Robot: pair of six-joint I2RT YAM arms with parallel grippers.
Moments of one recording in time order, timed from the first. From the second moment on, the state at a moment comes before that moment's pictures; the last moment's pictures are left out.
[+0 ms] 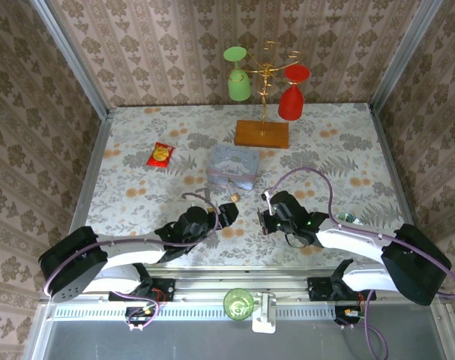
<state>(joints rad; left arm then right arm) -1.02 1.25 0.31 0.51 -0.24 -0.96 0.75 1.25 0.49 -0.02 0.01 0.42</state>
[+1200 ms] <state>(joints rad) -1.07 1.33 0.35 0.73 -0.07 -1.30 0.92 1.09 0.61 -0.15 -0.03 0.08</state>
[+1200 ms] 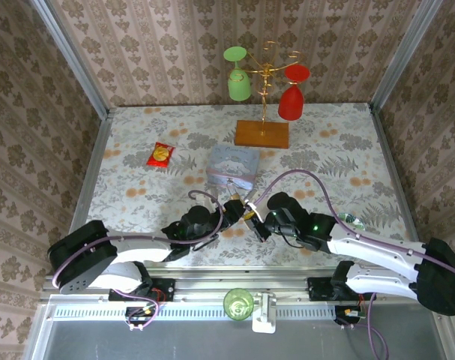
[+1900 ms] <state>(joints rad) -1.06 1.38 0.33 0.82 -0.07 -1.31 0.92 1.14 0.64 -0.14 -0.03 0.04</state>
